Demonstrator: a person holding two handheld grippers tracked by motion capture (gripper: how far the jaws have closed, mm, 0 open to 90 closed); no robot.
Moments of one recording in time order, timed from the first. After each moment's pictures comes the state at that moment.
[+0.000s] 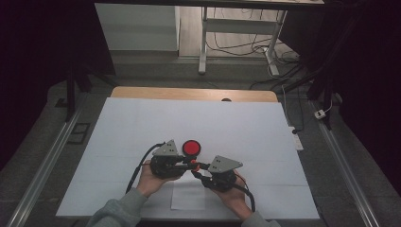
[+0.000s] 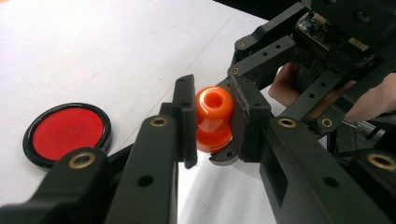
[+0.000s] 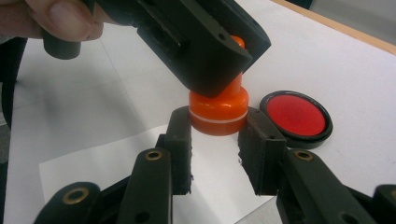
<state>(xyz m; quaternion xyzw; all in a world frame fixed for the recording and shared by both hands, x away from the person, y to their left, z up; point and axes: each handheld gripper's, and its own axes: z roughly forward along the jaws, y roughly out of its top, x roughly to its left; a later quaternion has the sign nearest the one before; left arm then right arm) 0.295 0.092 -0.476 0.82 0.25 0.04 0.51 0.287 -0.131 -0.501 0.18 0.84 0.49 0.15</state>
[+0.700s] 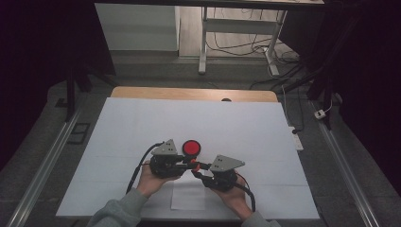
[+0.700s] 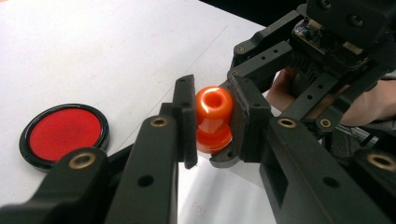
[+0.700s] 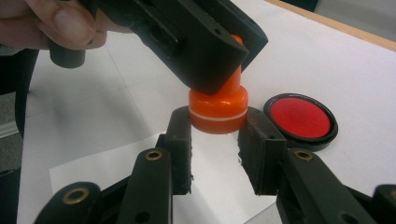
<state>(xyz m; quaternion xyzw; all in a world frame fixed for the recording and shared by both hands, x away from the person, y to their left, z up) 0.295 0.093 -0.474 0.82 0.25 0.03 0.52 0.289 -0.134 -0.501 0.18 0.83 0.50 0.13</state>
